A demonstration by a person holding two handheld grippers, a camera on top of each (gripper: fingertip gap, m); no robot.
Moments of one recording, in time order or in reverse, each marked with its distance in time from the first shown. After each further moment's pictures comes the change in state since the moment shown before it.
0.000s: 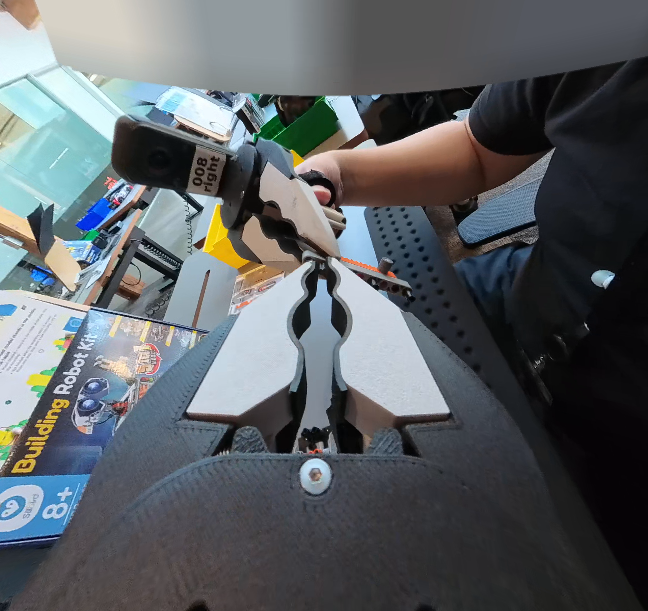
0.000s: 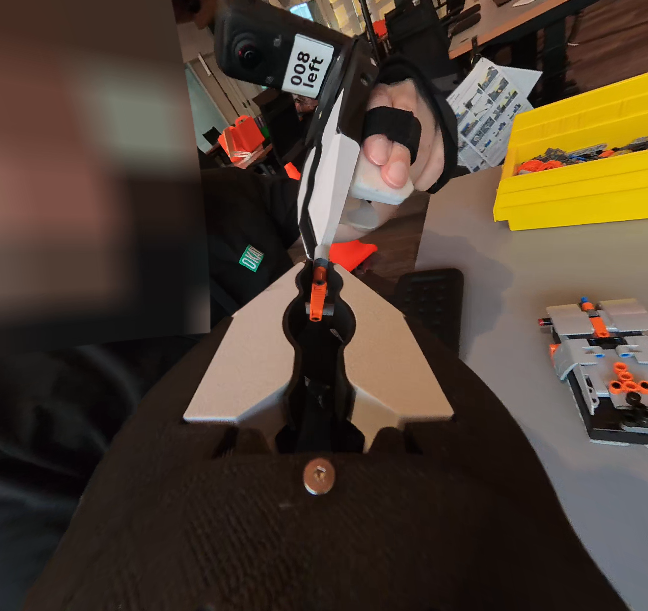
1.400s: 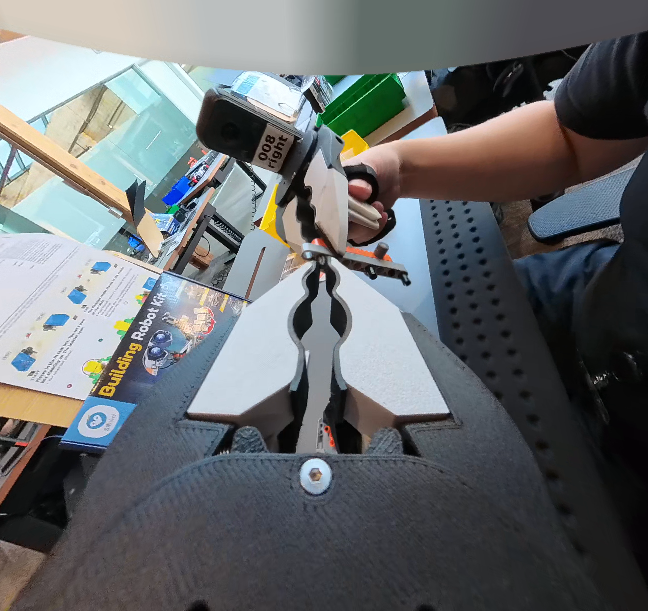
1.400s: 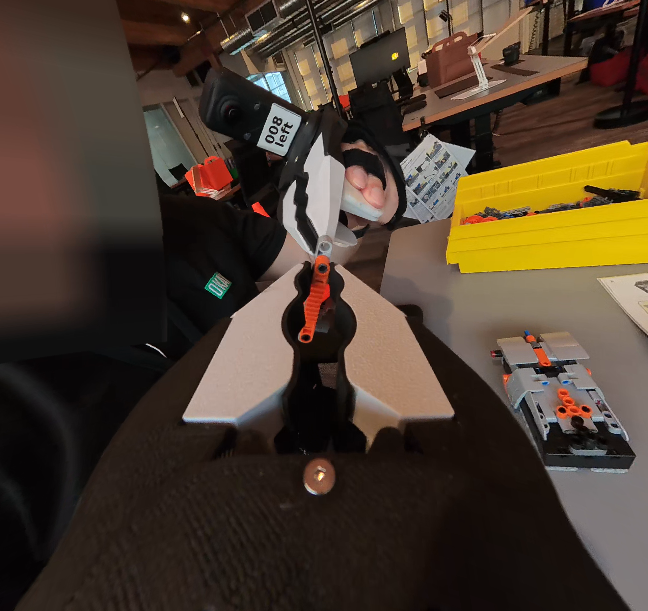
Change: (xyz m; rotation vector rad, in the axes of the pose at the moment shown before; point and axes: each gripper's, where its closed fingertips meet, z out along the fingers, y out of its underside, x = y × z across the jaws) left arm -0.011 0.009 -0.012 -0.057 -0.212 0.015; right arm 0.012 -0.010 0.002 0.149 0.100 -0.112
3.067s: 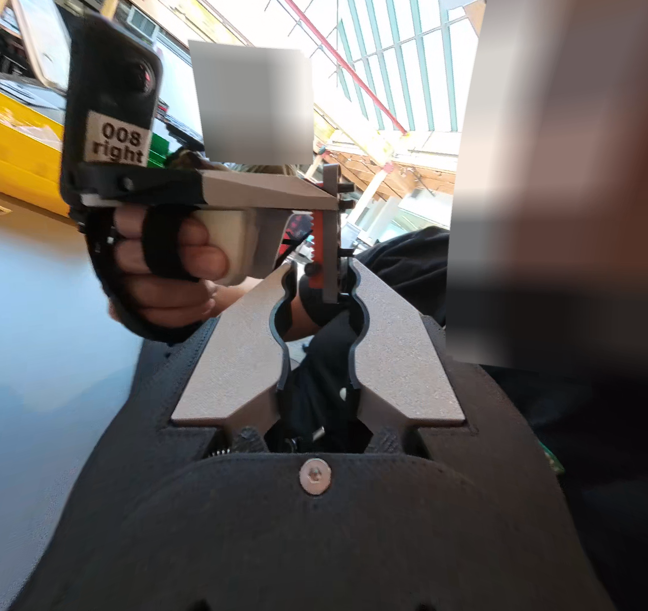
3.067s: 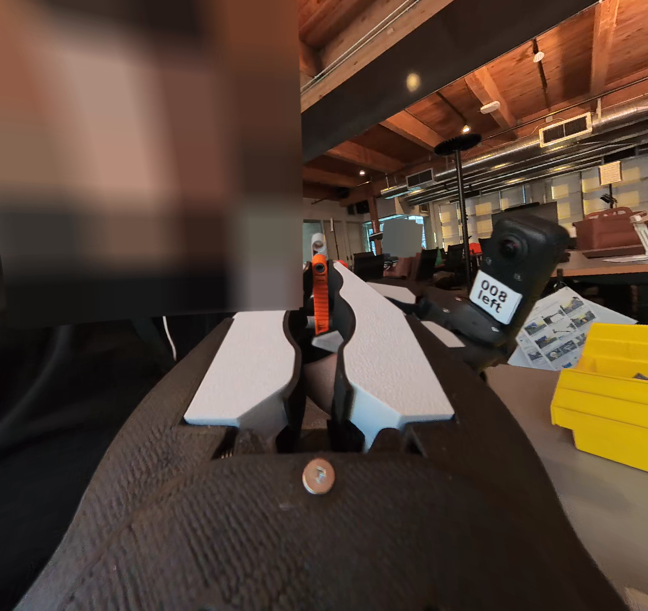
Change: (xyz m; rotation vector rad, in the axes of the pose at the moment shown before) left arm 0.038 0.019 -0.025 0.501 0.621 -1.211; right arm -0.007 -0.001 0.033 0.394 -0.484 -0.104
